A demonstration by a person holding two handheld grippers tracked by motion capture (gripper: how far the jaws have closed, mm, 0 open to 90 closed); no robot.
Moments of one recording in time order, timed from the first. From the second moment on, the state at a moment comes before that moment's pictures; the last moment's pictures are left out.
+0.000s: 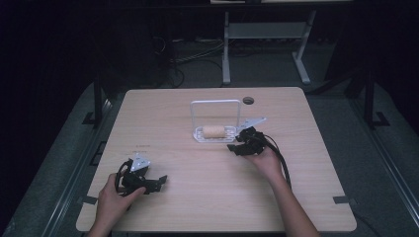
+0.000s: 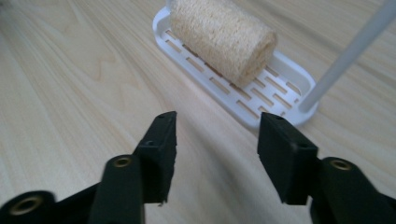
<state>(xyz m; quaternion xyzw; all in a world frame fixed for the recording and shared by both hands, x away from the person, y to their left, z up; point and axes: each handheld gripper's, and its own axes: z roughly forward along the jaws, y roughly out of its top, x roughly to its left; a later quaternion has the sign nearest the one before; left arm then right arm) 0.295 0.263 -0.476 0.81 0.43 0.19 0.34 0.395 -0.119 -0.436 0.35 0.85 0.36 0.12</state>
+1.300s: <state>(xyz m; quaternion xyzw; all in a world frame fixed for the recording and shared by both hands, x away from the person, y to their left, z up) 0.295 0.263 -0.476 0.81 0.43 0.19 0.34 0.279 -0.209 -0.462 0.43 0.80 0.38 0.17</state>
